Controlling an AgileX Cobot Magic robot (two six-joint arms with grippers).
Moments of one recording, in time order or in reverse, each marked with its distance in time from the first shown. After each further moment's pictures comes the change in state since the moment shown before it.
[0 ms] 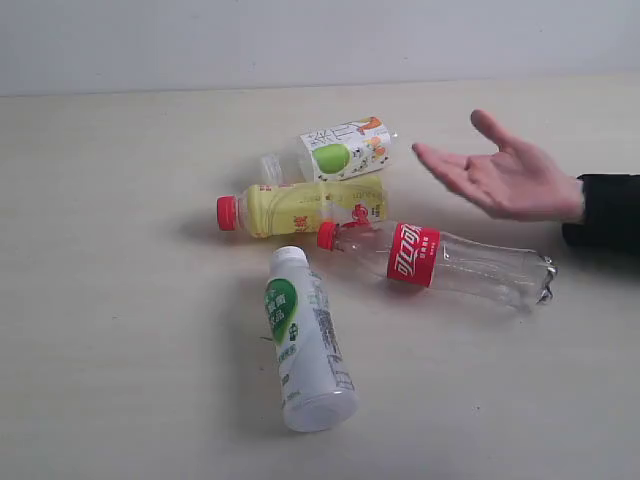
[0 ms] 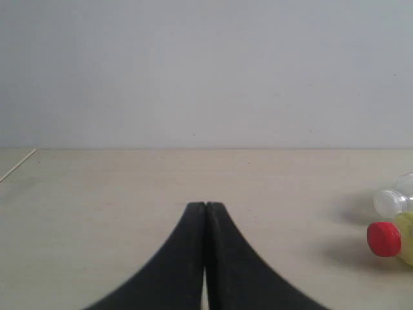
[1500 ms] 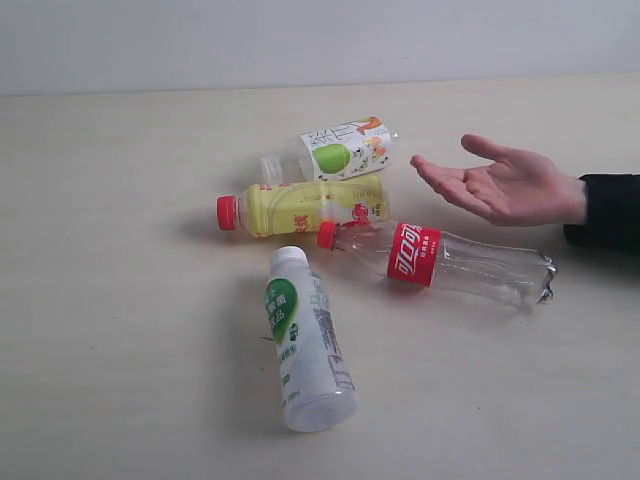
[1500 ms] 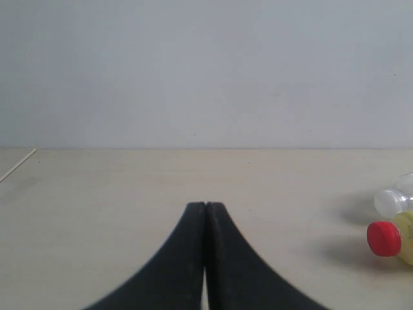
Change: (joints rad) left arm 0.000 0.000 0.000 0.000 0.000 0.000; right arm 0.000 0.300 -0.035 -0.378 -0.734 0.655
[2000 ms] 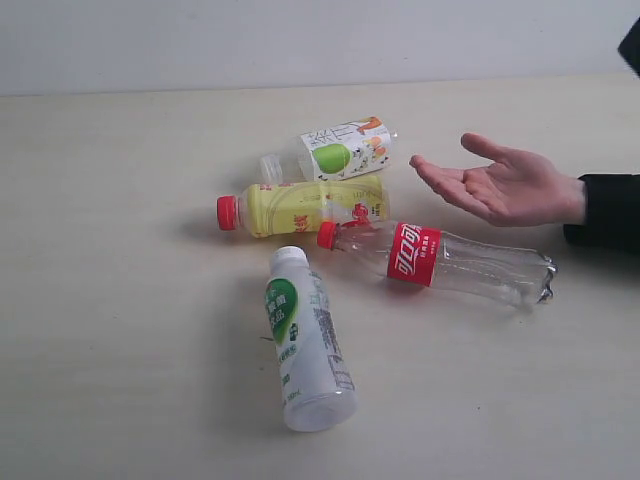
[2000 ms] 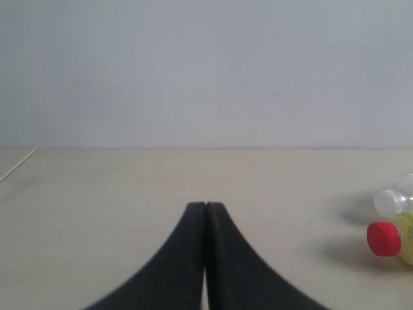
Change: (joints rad) left arm 0.000 0.000 0.000 0.000 0.000 0.000; right arm 0.000 0.476 -0.226 -0.298 -0.120 0.213
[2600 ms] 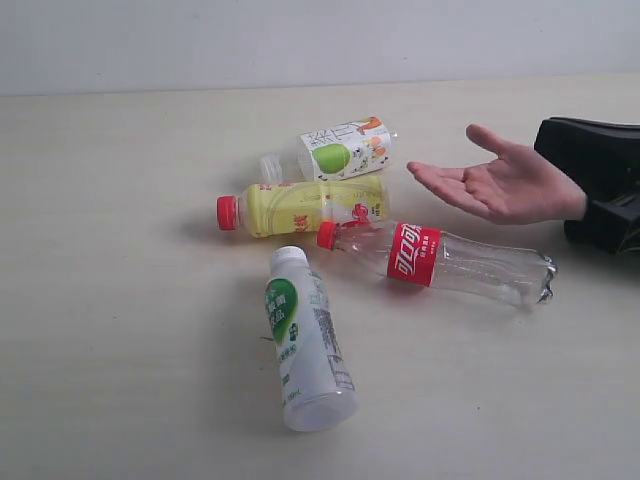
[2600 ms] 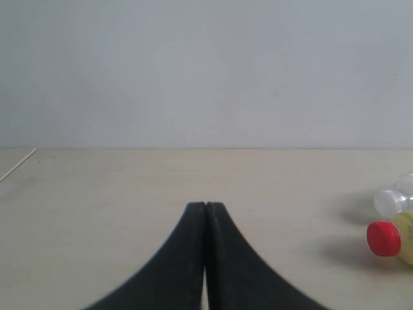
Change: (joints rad) left arm 0.000 0.000 0.000 0.000 0.000 0.000; right arm 0.000 0.144 0.004 -0.229 -0.004 0.063
